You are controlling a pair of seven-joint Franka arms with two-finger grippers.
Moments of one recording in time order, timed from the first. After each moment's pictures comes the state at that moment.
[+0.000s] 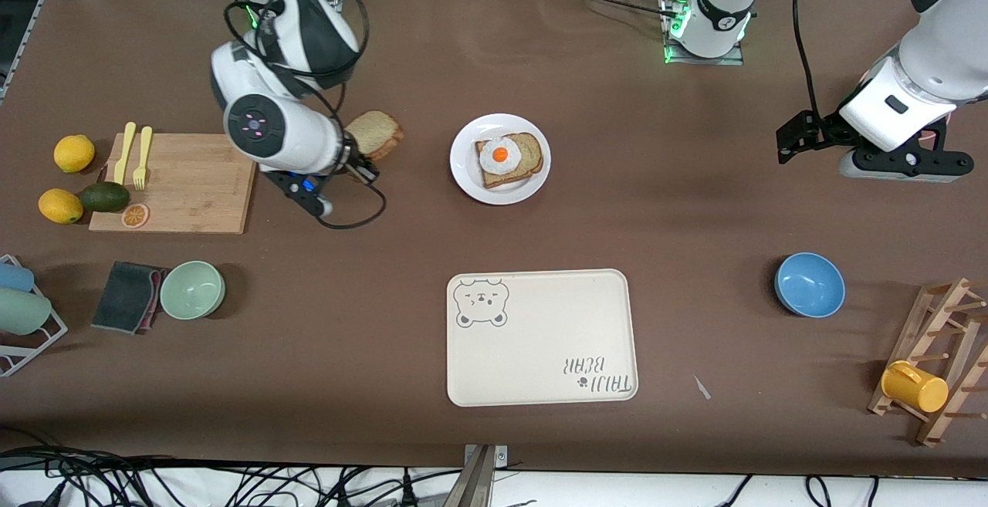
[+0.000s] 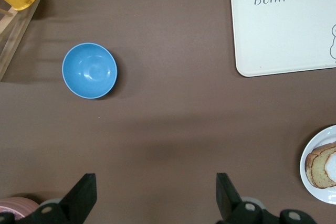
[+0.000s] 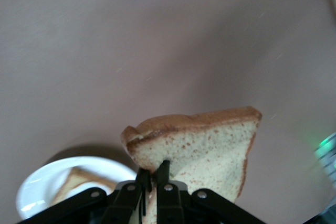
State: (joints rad) left arm -0.08 0.00 -0.04 -1.70 0.01 1.67 -0.07; right arm 0.25 0.32 0.26 -1.78 0.15 1.84 1.21
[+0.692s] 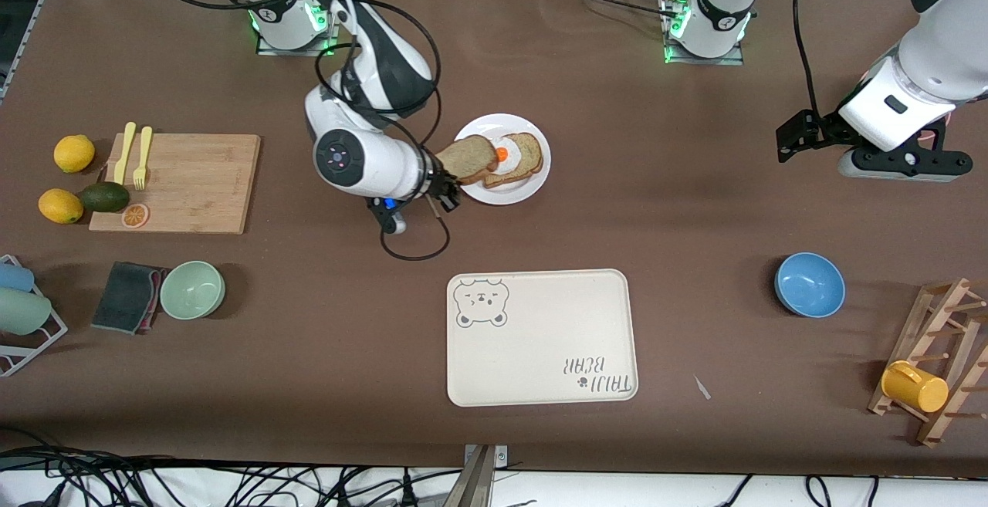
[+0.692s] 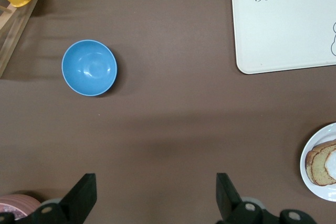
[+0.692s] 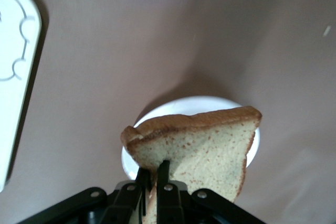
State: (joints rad) left arm -0.08 0.00 -0.04 -1.70 0.01 1.66 -0.07; right arm 0.41 0.56 0.26 -1.58 0.34 2.06 1.53
